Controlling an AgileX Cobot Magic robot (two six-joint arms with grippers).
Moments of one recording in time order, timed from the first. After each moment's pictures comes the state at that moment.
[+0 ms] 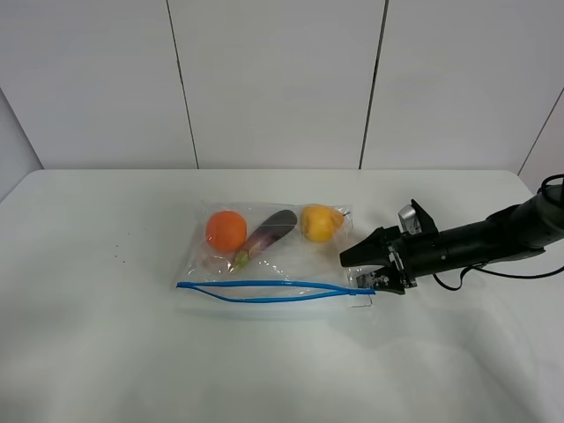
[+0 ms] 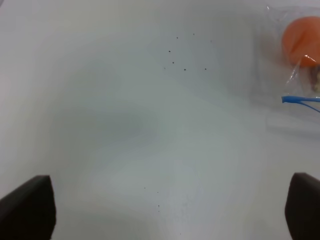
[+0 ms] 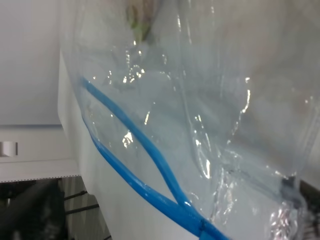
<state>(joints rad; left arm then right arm) 0.01 0.00 -0.50 0.09 1.05 -0.07 -0.06 2.20 -1.01 1.39 1.17 -1.25</state>
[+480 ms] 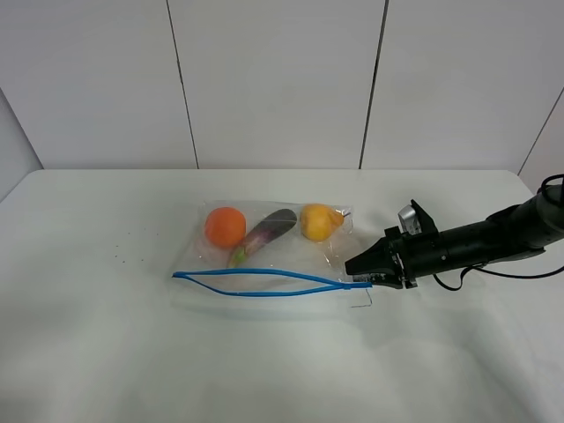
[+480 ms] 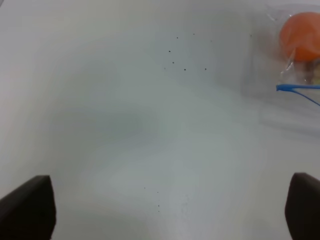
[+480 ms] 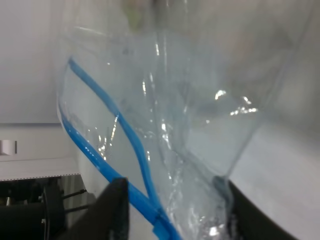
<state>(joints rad) 0.01 0.00 -0.50 0.09 1.05 -0.07 -0.06 2.20 -1.01 1.39 1.17 -1.25</state>
